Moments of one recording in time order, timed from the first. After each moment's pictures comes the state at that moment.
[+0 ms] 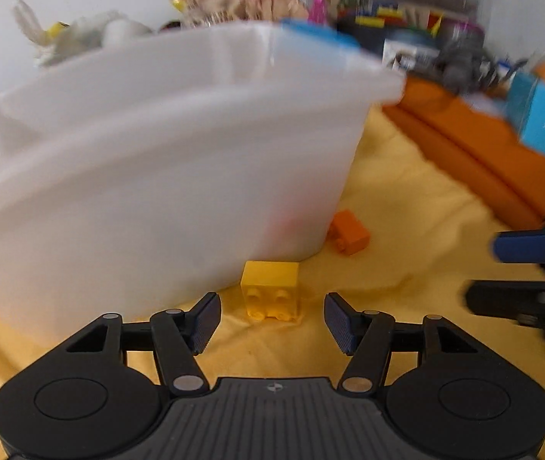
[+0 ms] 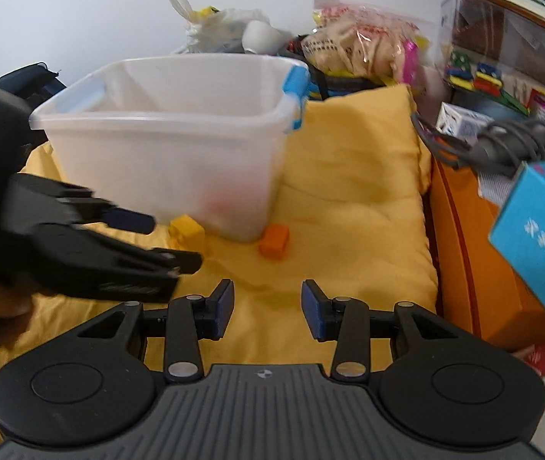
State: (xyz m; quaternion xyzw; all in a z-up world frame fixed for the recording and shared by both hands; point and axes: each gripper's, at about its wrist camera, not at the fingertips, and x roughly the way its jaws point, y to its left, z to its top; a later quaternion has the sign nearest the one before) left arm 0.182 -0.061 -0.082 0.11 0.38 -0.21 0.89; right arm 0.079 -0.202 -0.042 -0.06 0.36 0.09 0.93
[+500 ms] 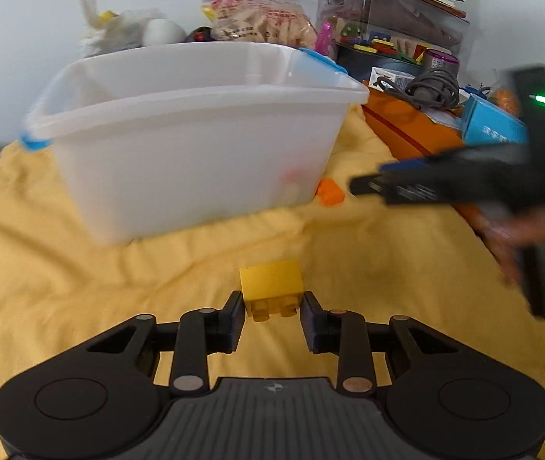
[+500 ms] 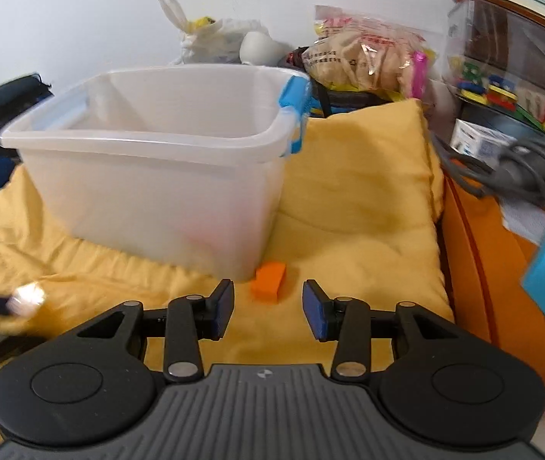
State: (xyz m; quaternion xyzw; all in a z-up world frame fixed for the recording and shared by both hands) left arm 0.077 0.020 -0.050 0.04 0.37 -0.22 0.90; right arm 0.129 -0.192 -0.058 -0.07 0.33 0.10 0.94
